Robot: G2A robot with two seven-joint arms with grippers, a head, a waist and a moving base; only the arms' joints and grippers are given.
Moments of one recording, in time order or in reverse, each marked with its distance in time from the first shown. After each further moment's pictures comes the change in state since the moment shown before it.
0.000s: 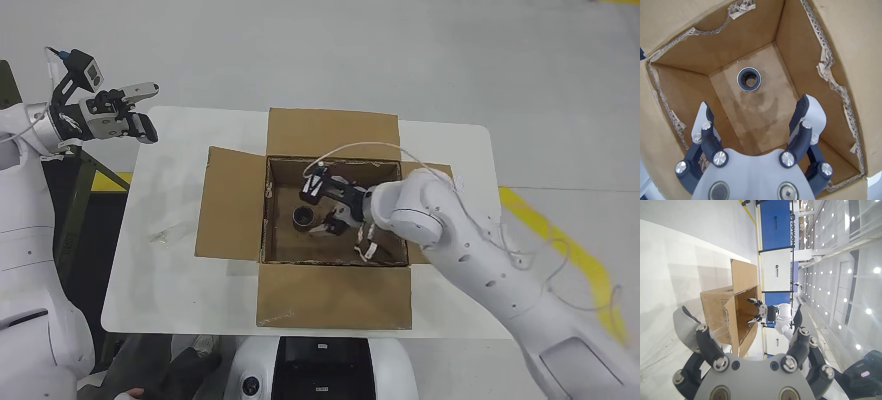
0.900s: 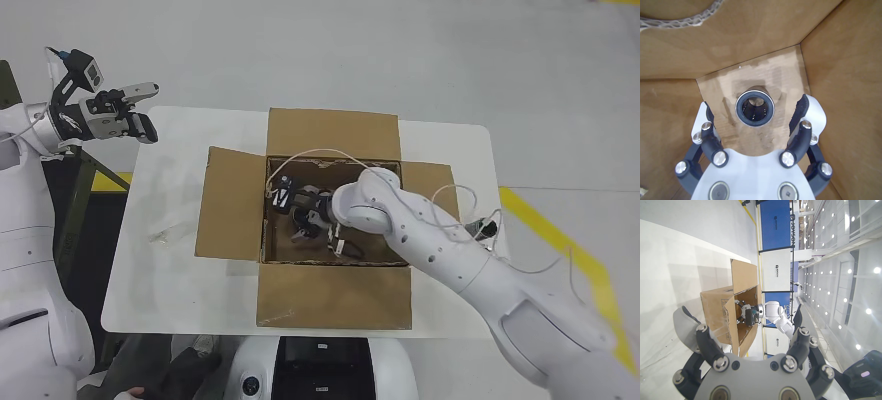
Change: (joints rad) left arm 0.000 0.000 0.000 0.000 0.000 0.000 0.000; right arm 0.162 -0.172 -0.247 0.394 -0.031 -0.074 -0.174
